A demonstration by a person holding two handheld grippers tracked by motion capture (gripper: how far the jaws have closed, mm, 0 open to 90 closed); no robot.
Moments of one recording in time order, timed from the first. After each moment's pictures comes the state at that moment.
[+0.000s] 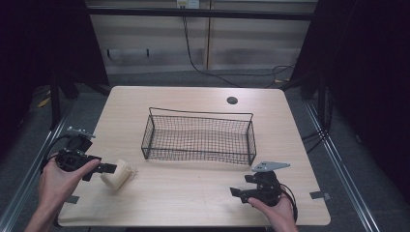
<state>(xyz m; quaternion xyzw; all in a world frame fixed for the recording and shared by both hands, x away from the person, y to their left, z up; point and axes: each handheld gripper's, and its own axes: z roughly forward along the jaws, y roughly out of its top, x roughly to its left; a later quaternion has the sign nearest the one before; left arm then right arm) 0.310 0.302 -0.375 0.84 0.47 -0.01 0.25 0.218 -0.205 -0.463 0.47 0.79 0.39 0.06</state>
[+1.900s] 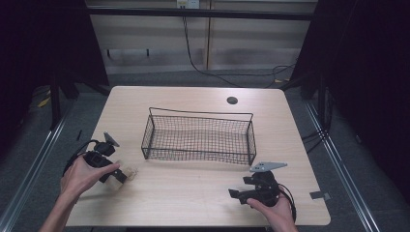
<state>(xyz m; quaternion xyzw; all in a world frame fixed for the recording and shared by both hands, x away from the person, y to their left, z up) 0.355 0.281 -0.459 0.86 0.49 -0.11 0.11 0.219 -0.202 -0.466 0.47 0.80 0.38 0.05</state>
